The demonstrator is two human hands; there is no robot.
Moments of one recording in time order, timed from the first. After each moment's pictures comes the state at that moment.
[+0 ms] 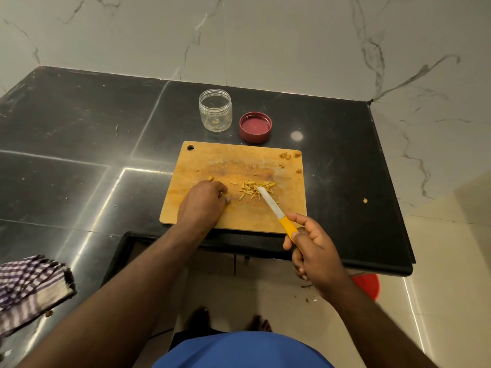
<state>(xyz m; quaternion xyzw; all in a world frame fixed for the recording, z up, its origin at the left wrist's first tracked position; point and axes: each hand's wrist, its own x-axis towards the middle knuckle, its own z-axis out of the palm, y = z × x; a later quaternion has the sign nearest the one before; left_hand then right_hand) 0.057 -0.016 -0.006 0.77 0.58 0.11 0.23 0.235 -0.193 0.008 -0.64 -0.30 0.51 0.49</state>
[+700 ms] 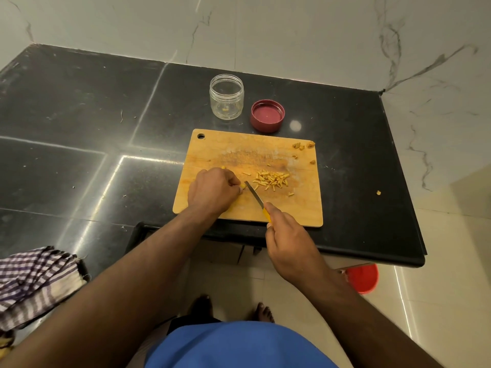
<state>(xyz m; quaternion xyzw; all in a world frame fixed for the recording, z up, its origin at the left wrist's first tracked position) 0.045 0.006 -0.021 0.77 0.57 0.11 0.28 0.170 -0.162 0.008 -0.74 -0.59 0.25 0.22</state>
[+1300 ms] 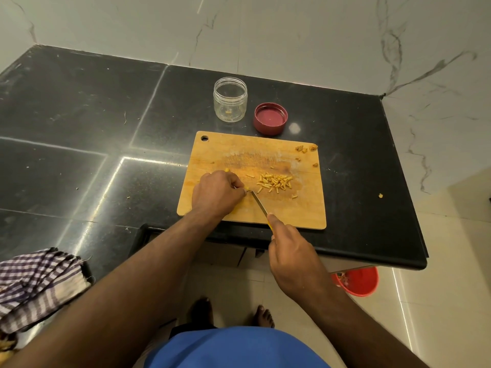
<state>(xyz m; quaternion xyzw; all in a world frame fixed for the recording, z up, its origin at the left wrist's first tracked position) 0.043 0.011 -0.032 0.77 0.56 0.12 0.29 0.153 -0.176 0.013 -0.75 -0.60 0.21 0.16</state>
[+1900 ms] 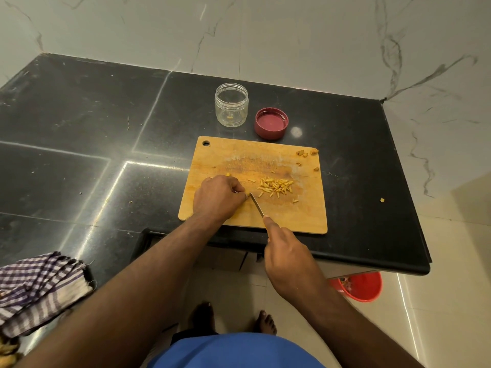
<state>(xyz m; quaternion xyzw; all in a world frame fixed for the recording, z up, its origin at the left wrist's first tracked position) 0.044 0.011 -0.032 0.77 0.57 0.13 0.28 0.149 -0.168 0.015 -0.75 -0.62 0.21 0.13</state>
